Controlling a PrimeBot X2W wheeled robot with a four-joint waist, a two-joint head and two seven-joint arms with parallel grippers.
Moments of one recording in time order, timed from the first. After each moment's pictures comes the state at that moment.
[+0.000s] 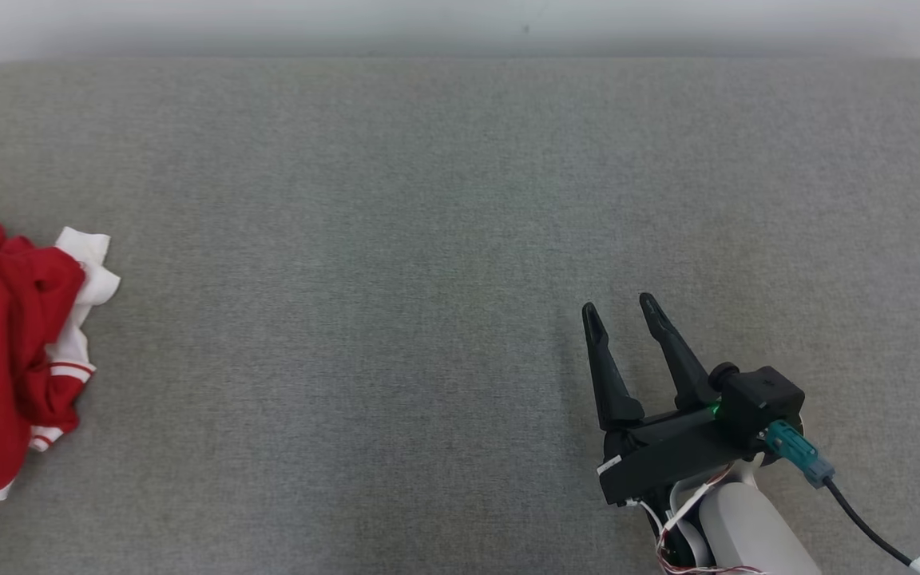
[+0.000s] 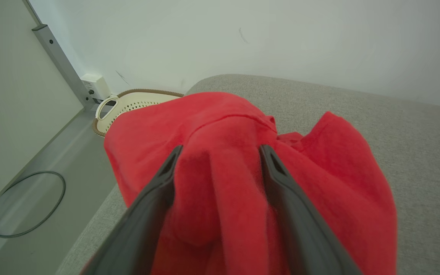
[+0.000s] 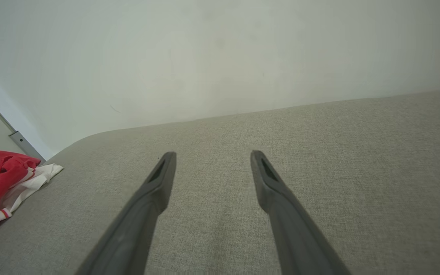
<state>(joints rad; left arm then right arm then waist) -0.59 0.45 0.21 0.55 -0.31 -0.08 0.00 -0.34 -0.05 0.36 0.24 0.25 0.13 -0.26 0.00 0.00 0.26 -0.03</state>
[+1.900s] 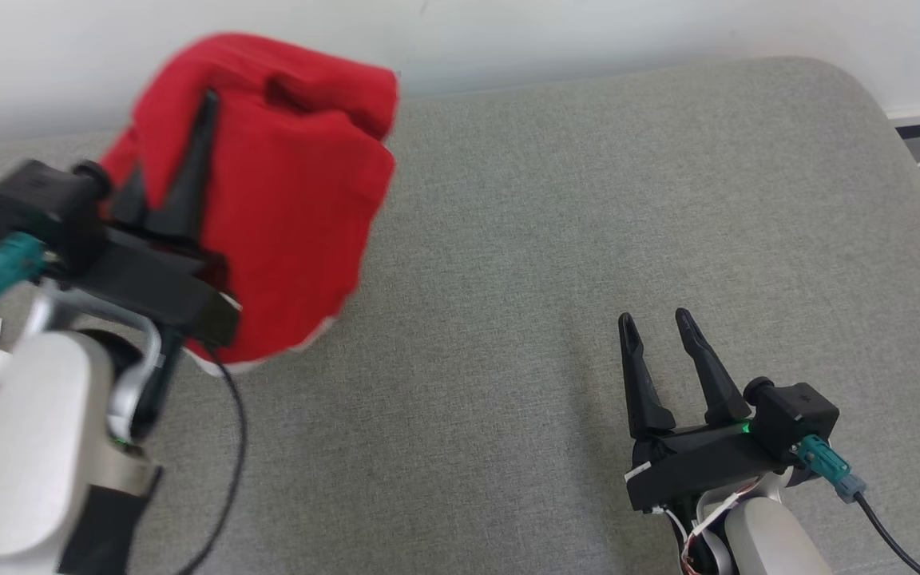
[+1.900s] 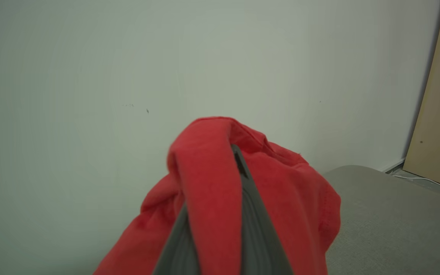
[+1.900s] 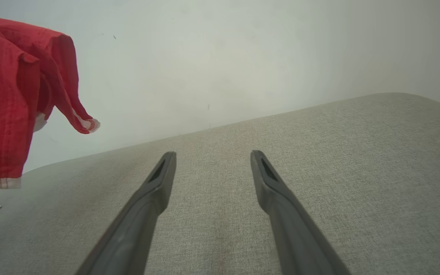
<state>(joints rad) -0.71 0.26 -0.19 0.00 -0.27 -0.06 0.05 -0.30 -0.05 0.30 0.23 0.26 0.13 -0.26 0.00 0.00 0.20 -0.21</state>
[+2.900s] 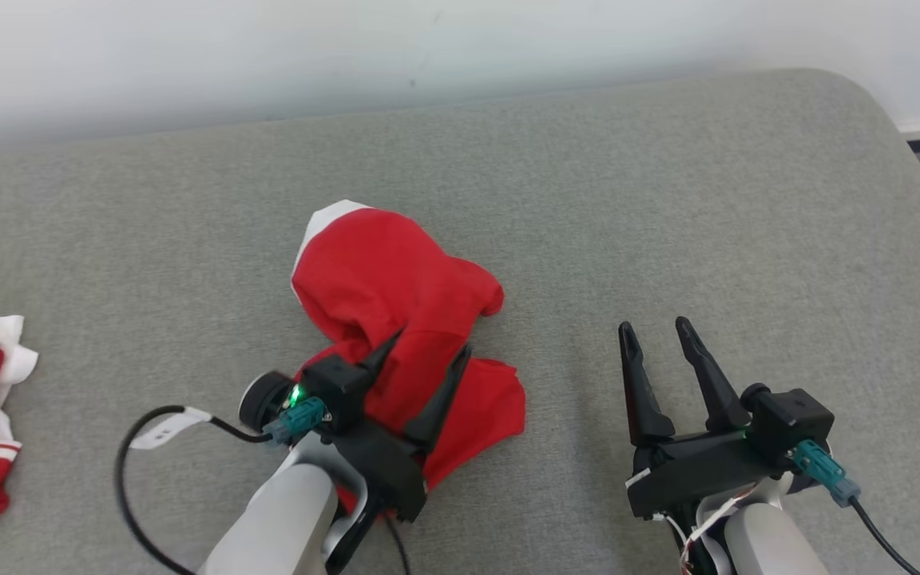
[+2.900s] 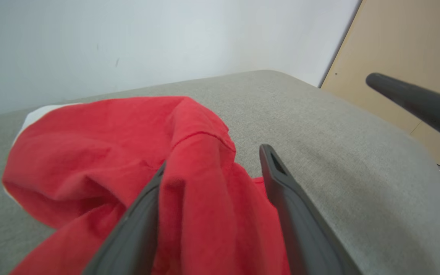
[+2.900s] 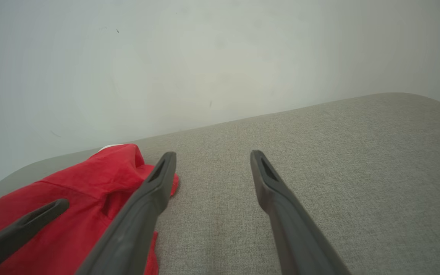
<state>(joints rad) -0.63 0.05 -0.58 0.55 -0.32 -0.12 -0.24 -0.29 -0.05 0.29 0.25 0.24 0.13 -0.26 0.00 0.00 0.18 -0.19</state>
